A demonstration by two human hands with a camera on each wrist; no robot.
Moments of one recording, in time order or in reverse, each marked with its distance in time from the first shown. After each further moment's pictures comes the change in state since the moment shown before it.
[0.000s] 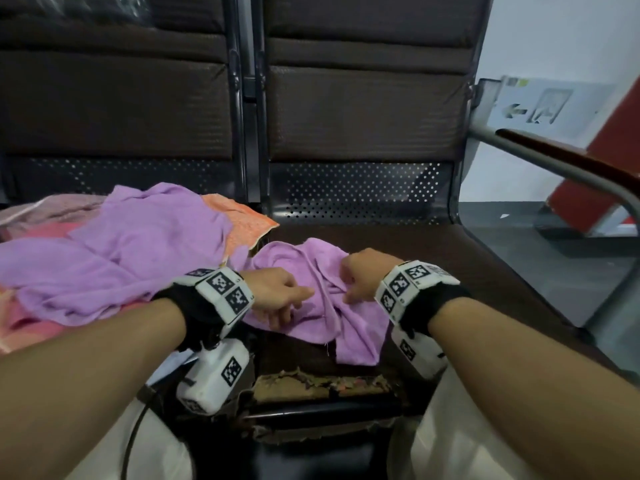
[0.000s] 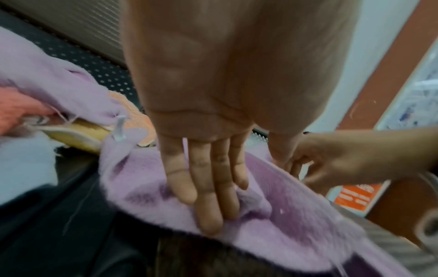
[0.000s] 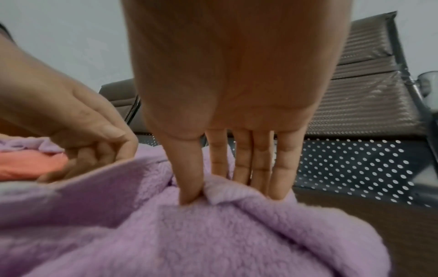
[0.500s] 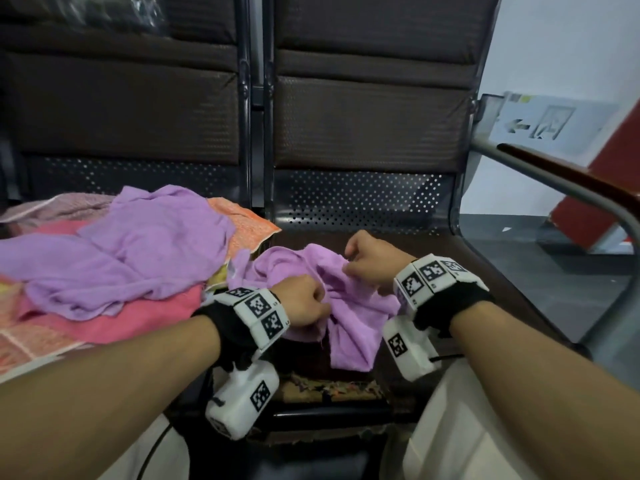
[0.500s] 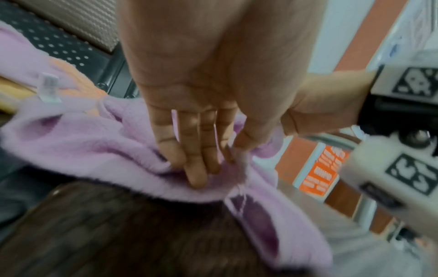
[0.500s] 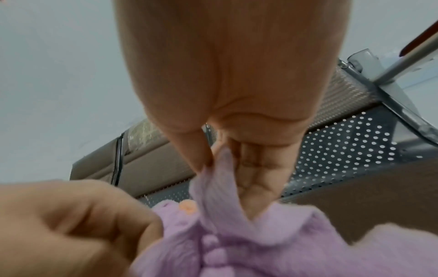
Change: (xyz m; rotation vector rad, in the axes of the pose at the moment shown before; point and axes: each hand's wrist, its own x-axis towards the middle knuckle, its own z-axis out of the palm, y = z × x) left_hand 0.001 0.030 0.028 0.248 0.306 0.141; right_hand -0.006 0.012 -0.020 0.489 0.148 0.015
